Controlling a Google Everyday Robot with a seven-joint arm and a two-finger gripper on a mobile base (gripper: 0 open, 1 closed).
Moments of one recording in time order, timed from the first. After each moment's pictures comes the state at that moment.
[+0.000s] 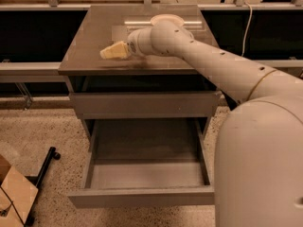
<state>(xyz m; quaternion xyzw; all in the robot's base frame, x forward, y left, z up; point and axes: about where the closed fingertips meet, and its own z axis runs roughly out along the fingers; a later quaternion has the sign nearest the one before) 0.832 0.083 0.852 -0.32 0.77 0.20 0.52</state>
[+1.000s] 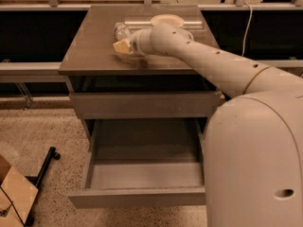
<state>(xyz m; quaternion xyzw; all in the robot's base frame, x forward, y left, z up) 0.855 0.075 0.845 -0.29 0.78 0.18 0.53</state>
